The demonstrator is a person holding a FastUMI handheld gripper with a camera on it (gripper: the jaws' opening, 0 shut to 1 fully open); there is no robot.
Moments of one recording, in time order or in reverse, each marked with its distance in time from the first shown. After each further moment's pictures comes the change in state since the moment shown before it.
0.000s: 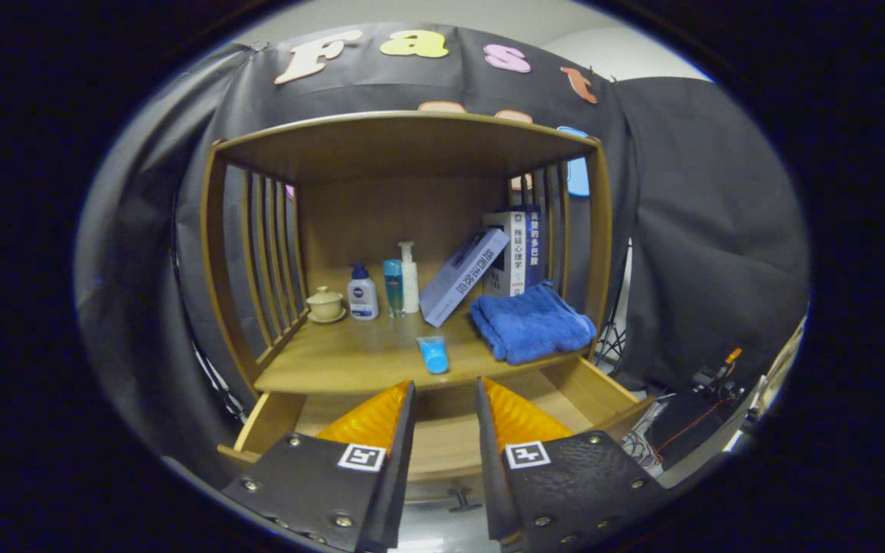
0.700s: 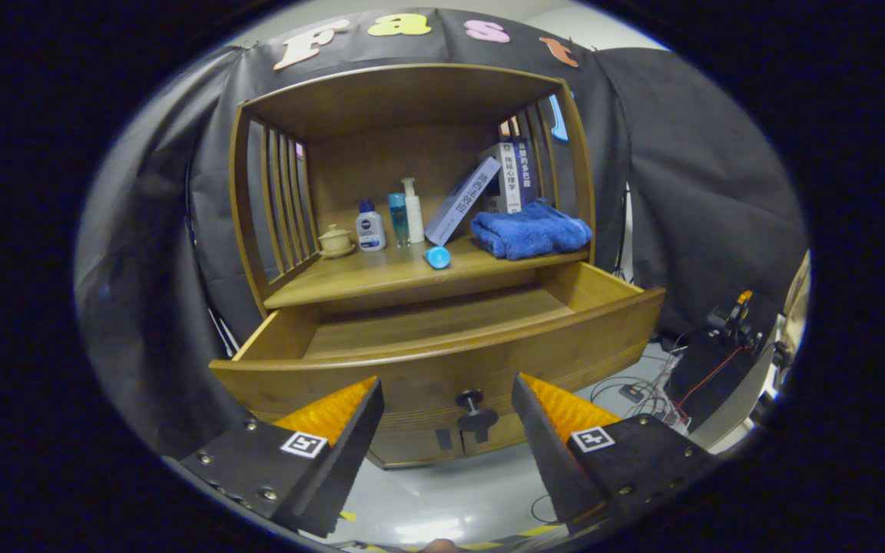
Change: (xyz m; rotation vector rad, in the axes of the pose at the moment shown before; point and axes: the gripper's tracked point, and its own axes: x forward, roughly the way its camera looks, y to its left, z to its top) arm -0.035 -0.005 -0.128 0.084 0.122 0.045
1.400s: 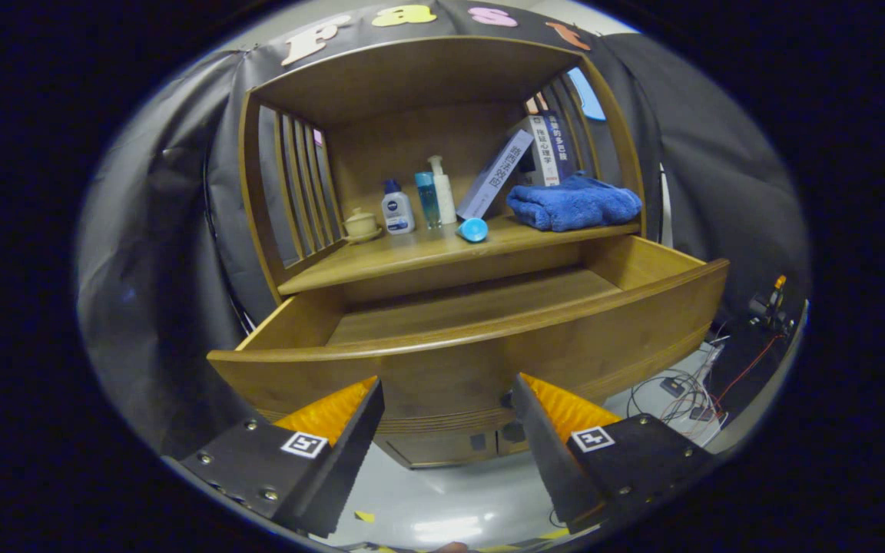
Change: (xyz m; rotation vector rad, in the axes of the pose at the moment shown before) arm 0.051 0.029 -0.026 0.004 0.042 0.128
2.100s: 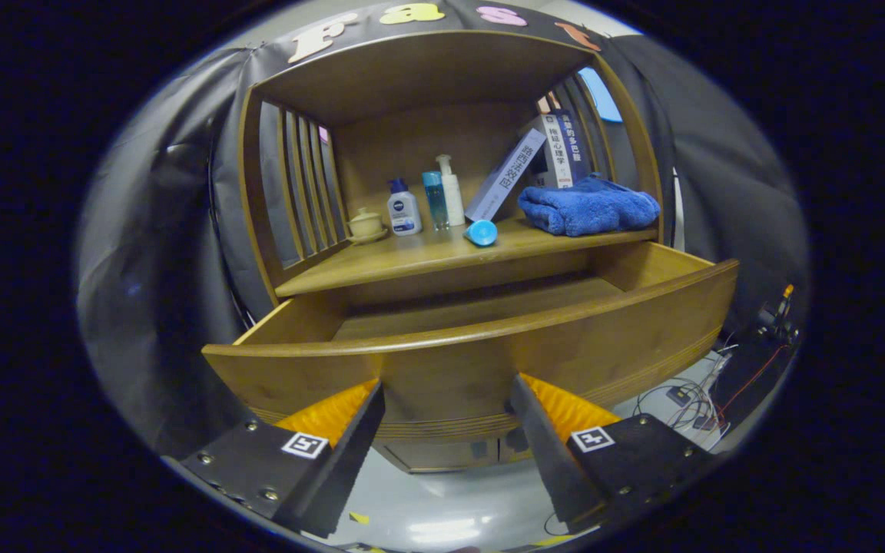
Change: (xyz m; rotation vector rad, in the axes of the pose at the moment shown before) arm 0.018 -0.001 0.008 -0.023 -0.014 0.038
